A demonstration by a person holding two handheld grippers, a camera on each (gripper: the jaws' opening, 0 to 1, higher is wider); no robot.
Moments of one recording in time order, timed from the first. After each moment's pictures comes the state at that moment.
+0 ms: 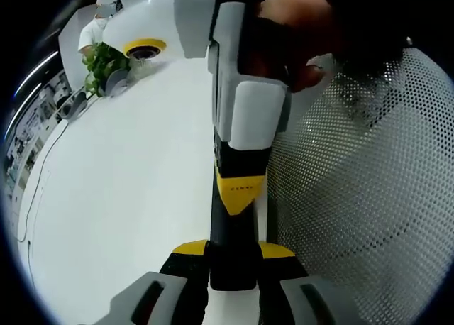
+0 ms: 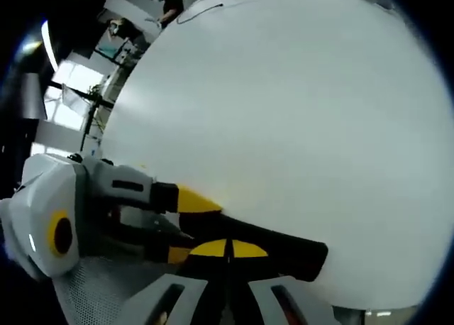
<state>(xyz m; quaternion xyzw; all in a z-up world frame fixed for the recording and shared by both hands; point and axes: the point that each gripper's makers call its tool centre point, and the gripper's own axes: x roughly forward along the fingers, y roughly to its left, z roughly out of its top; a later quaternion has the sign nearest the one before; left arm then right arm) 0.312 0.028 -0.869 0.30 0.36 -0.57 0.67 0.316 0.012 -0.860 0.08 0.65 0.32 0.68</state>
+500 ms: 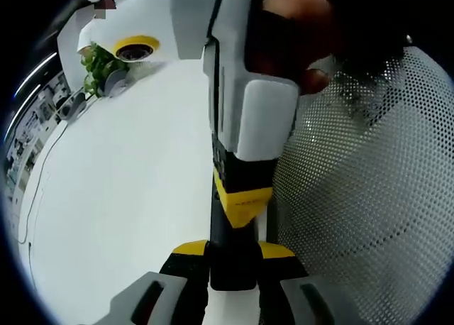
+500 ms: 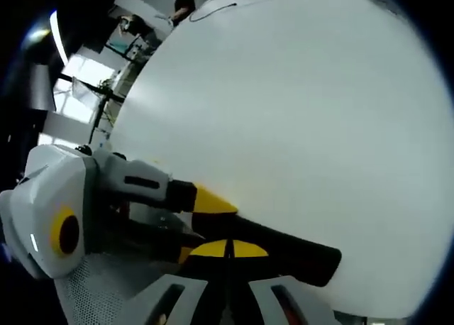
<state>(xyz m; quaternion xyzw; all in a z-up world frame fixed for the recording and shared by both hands) 0.311 0.030 -0.869 0.31 0.36 -0.57 0.67 0.309 0.031 -0.859 0.04 0.64 0.37 0.68</state>
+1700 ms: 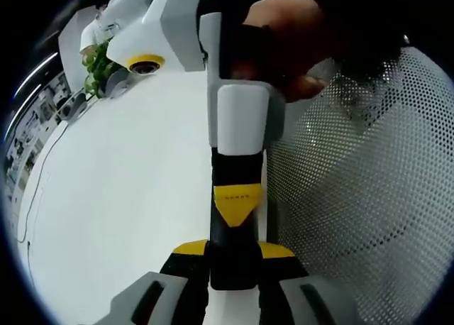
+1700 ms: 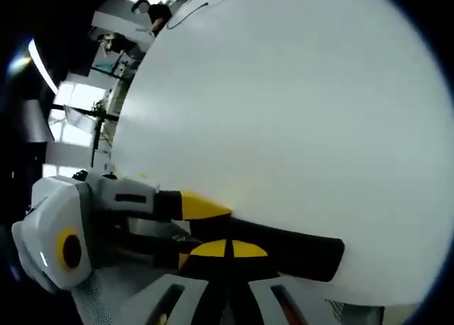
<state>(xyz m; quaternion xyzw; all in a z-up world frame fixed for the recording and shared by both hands) 0.311 0.029 -0.869 0.30 0.36 -0.58 0.67 0.316 0.024 -0.859 0.12 0.66 0.32 0.67</state>
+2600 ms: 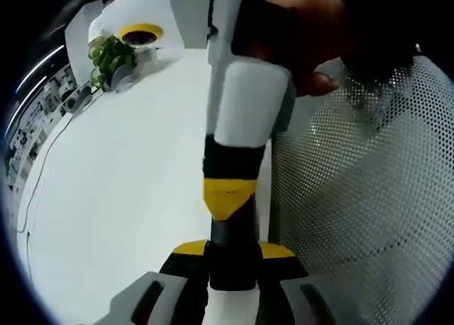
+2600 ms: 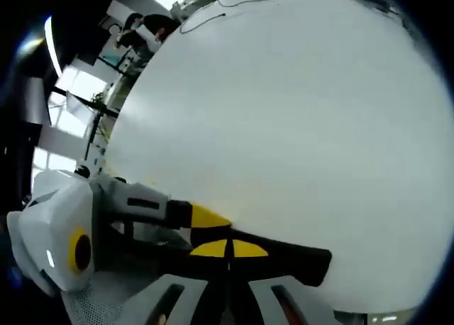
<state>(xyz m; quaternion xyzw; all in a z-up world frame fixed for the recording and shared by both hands) 0.313 0.029 -0.868 0.29 0.38 -0.55 0.68 0.345 0.022 -0.833 0.10 0.59 0.31 0.74</state>
